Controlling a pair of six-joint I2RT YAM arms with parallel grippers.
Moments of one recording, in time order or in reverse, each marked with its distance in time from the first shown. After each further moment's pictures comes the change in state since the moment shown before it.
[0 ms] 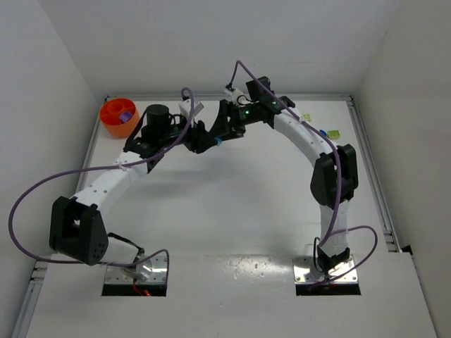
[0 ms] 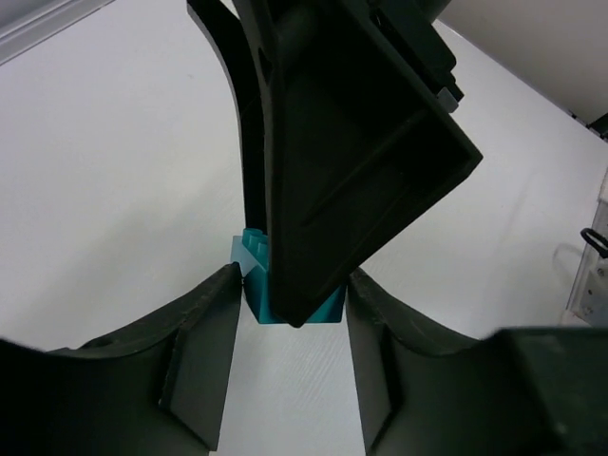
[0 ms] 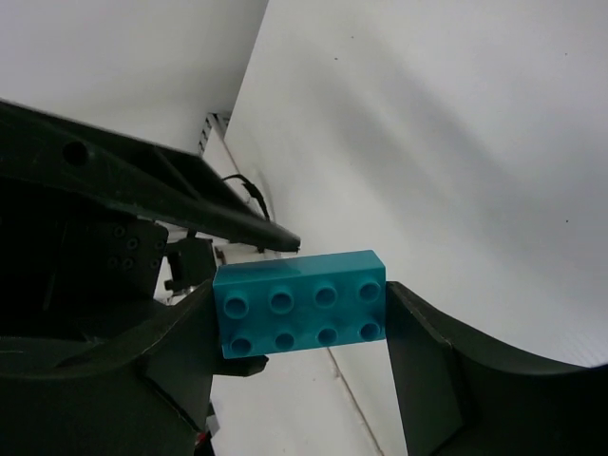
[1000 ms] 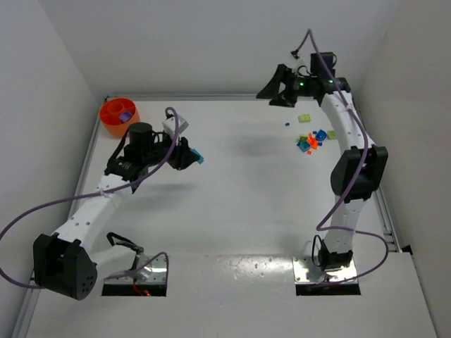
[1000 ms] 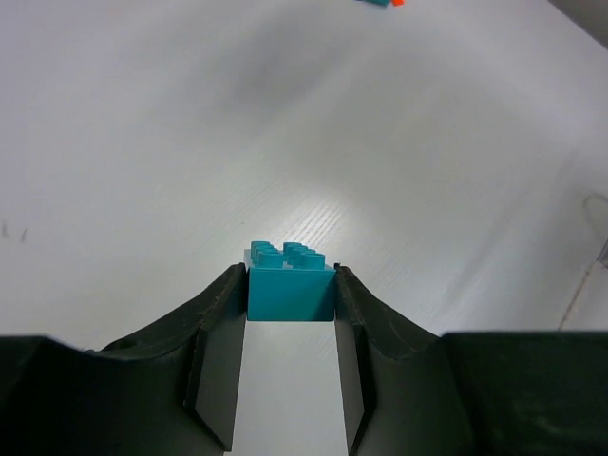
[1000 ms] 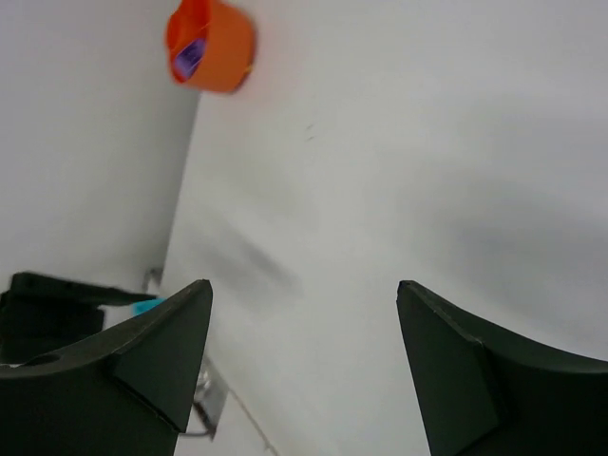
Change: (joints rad) left arm 0.055 -0.246 -0.183 -0.153 -0.035 0.081; right arm -0.348 -0.013 0.145 -0.048 0.067 -0.045
